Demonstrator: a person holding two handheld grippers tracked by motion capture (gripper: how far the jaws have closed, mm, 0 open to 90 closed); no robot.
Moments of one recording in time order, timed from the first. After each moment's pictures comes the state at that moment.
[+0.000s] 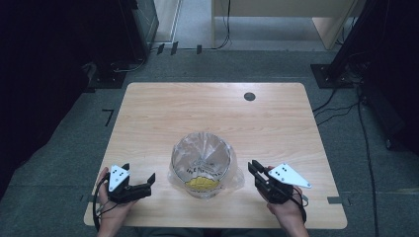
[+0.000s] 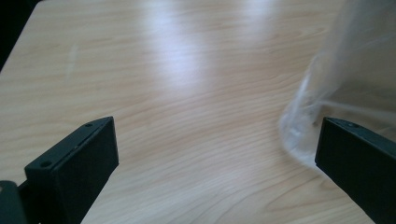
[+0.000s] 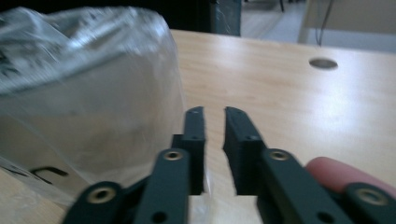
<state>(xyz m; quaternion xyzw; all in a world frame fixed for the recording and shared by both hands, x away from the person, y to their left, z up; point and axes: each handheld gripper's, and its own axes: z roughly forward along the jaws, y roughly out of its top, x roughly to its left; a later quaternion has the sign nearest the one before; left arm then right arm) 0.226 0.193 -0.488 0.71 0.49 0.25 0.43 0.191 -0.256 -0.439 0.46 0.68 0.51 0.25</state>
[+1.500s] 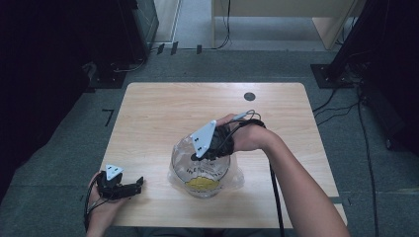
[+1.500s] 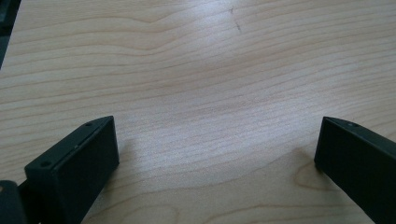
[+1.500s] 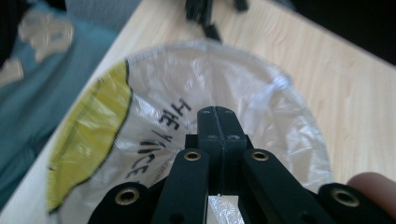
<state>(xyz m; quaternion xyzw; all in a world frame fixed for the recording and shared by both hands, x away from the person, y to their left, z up) 0.248 0.220 -0.519 0.74 0.56 0.23 0.30 0.305 -0.118 -0.337 -0.17 0.94 0.30 0.07</state>
